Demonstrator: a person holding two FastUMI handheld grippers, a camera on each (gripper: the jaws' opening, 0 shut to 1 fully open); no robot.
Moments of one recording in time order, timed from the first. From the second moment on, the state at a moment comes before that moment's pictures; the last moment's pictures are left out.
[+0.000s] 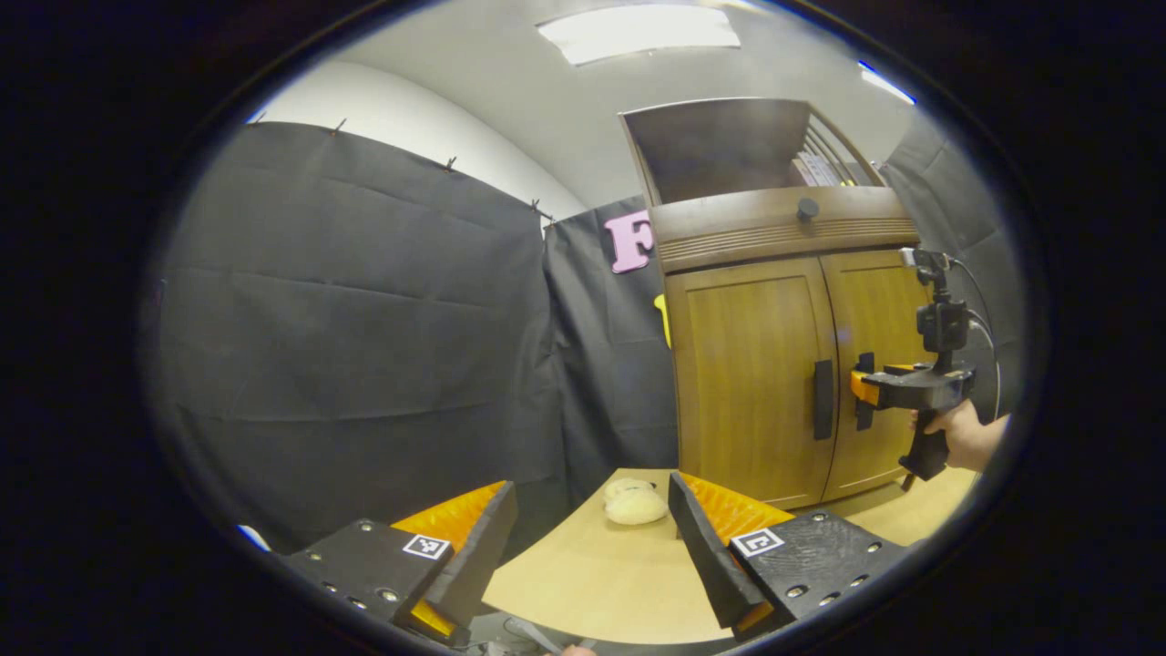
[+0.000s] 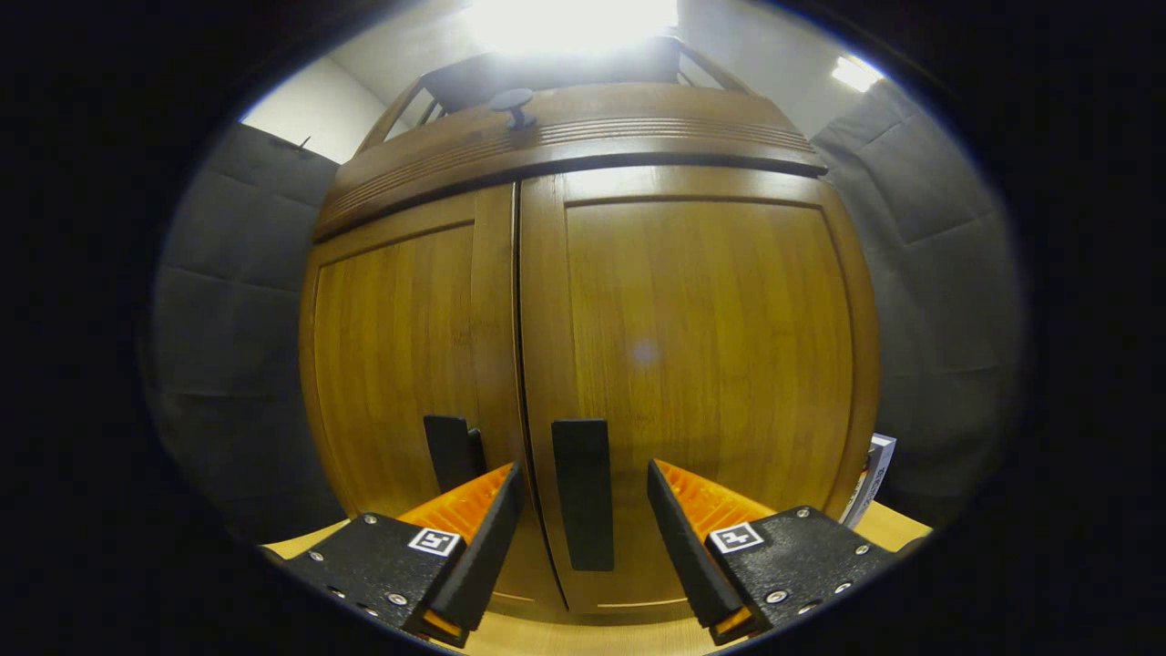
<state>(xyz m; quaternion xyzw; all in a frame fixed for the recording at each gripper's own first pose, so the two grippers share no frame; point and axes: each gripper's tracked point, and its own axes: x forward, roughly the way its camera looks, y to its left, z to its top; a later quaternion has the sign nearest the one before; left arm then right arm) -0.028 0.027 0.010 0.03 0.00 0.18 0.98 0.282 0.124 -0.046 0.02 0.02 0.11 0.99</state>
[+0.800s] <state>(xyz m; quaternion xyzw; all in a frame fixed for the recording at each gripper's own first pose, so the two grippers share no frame) -0.029 0.025 0.016 0.02 -0.01 0.16 0.99 0.287 0.126 -0.065 0.03 0.06 0.11 0.99</state>
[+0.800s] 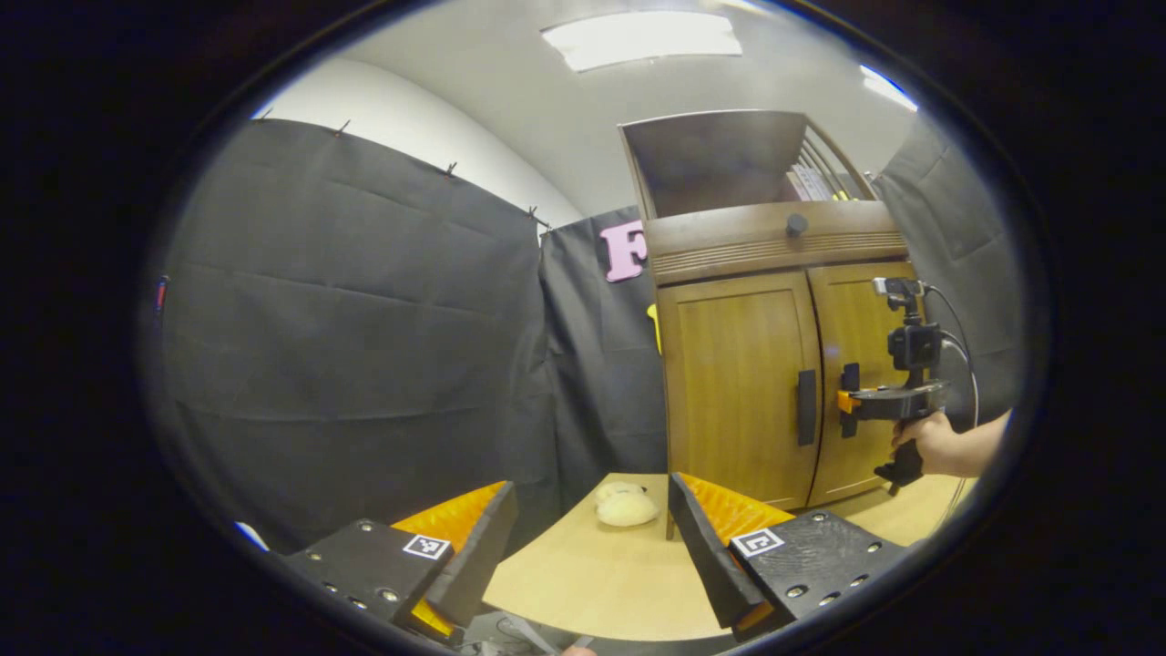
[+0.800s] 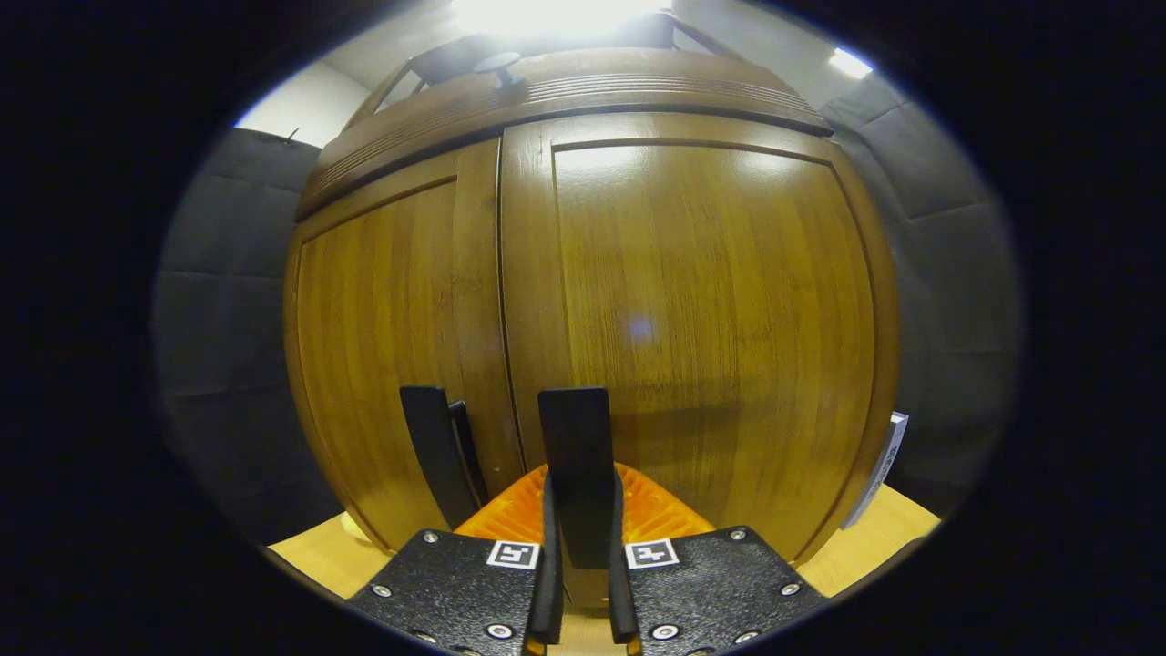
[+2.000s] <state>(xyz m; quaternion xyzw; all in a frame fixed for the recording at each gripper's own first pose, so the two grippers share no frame) -0.022 0.019 0.022 0.03 -0.04 0.11 0.99 0.205 0.087 -0.059 0.04 0.07 0.12 0.99</state>
